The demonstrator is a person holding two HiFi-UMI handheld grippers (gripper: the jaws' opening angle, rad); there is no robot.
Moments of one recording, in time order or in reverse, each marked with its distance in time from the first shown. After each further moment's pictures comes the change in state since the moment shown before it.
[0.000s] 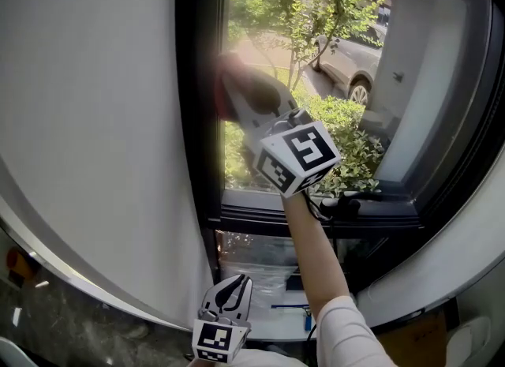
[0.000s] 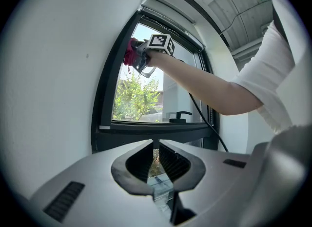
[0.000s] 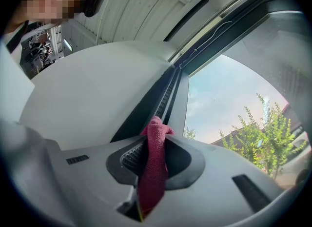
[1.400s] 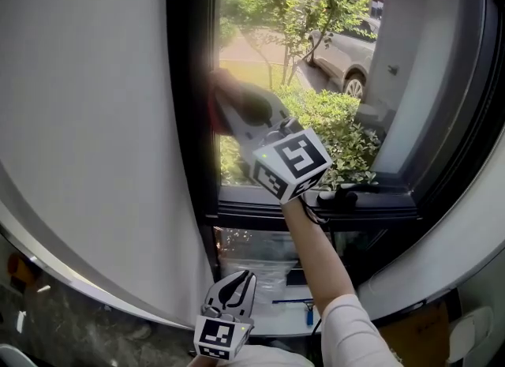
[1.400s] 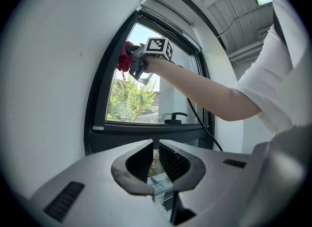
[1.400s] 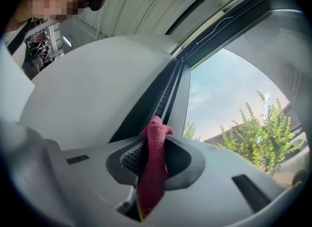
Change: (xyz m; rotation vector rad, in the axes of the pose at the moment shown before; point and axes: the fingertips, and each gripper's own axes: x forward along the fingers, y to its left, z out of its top) left arm 0.003 -0.010 0.002 -0.002 -0.008 -0.054; right arm -0.016 0.012 -0.027 -0.010 0.079 0.016
